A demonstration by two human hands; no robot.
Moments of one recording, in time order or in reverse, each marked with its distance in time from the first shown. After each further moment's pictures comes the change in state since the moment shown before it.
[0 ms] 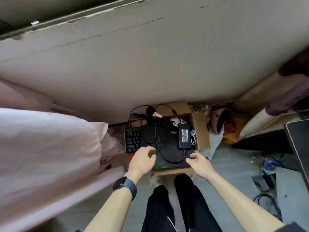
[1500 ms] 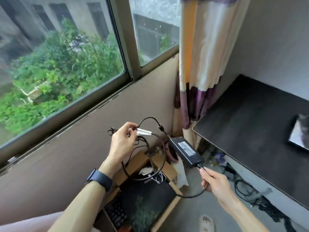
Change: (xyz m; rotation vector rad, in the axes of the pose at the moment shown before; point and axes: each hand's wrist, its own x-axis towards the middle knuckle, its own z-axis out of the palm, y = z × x) left_hand -0.083 0.217 -0.188 -0.123 0.237 0.918; right_hand -0.239 0.023 -0.013 1.038 0.681 -0.238
